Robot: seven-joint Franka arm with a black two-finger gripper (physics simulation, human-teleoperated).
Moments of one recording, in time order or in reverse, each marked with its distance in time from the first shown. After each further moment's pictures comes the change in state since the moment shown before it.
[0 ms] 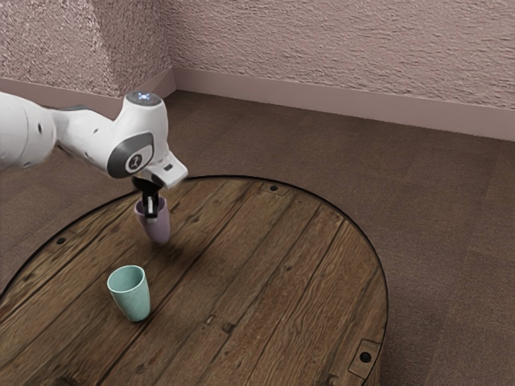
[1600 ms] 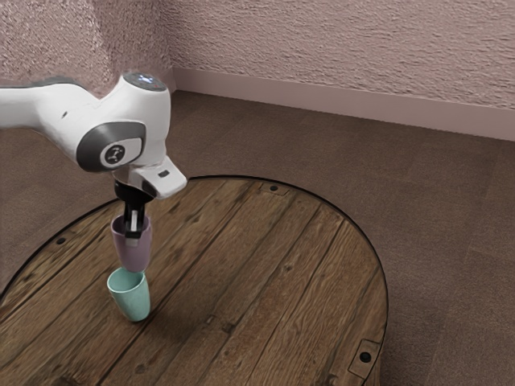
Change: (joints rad) arm -0.243 -0.462 0.001 -0.301 -0.015 -0.403 -0.186
